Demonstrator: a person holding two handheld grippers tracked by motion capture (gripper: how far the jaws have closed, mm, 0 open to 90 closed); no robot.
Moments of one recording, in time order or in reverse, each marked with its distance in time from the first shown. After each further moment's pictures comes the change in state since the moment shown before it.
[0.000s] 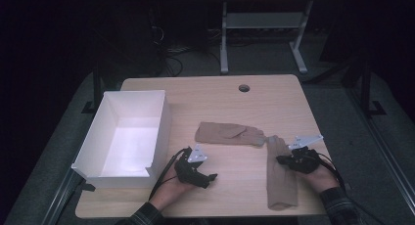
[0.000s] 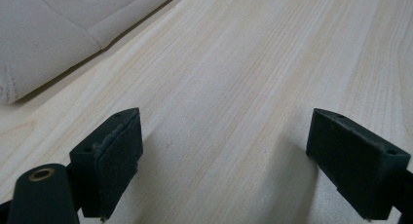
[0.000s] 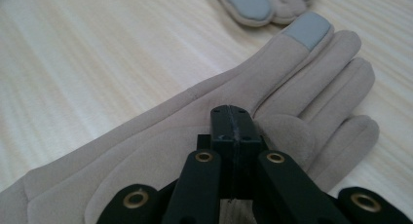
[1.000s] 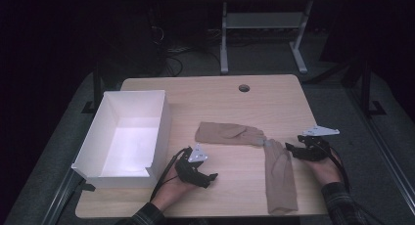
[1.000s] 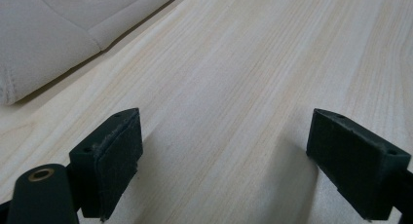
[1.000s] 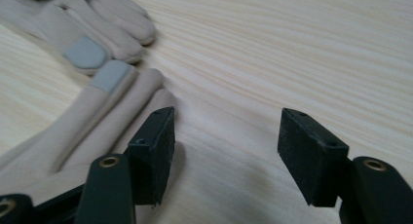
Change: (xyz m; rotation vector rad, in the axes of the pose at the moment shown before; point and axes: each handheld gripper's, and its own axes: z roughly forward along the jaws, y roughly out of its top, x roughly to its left) left arm -0.001 0.002 0.002 -0.001 0.009 -0.004; right arm -0.045 -0.007 -0.003 -0.153 -0.286 0.202
